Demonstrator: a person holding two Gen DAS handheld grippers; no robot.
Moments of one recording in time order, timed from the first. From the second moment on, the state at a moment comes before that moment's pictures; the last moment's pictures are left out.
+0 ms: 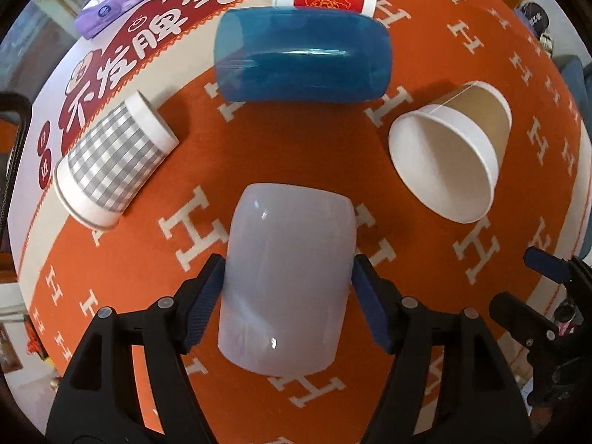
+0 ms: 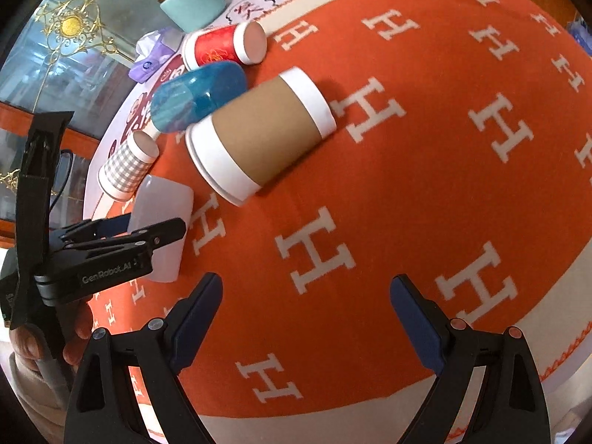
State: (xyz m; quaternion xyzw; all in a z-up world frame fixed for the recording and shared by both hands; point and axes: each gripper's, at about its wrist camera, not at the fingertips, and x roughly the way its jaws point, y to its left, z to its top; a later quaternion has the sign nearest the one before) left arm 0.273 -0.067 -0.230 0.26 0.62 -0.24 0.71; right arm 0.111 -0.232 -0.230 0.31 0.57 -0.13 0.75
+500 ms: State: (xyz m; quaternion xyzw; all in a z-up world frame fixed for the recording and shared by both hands) left arm 0.284 -0.068 -0.248 0.21 0.64 -0.21 0.71; right arm 0.110 -0.238 -0.226 0.31 0.57 -0.12 0.75
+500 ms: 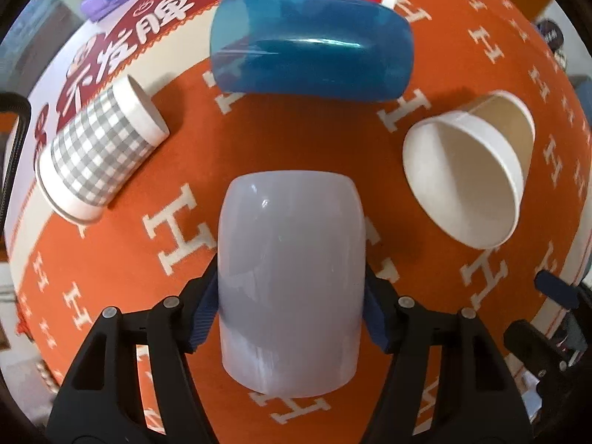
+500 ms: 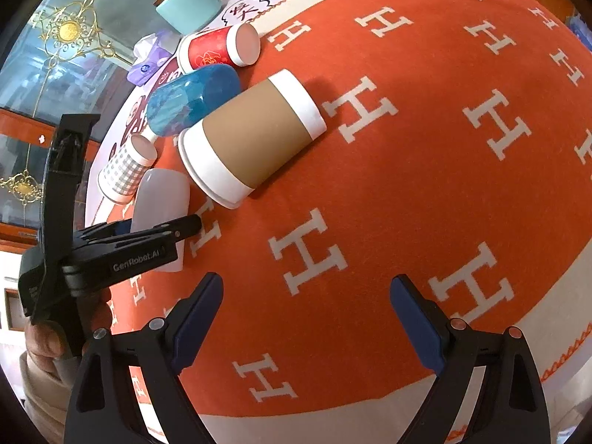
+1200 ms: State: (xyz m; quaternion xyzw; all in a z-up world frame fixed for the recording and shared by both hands) left arm 0.209 -0.021 -0.204 0.07 0.67 -0.13 0.73; right arm 0.091 -0.234 -0.195 0.28 0.57 -0.08 0.77
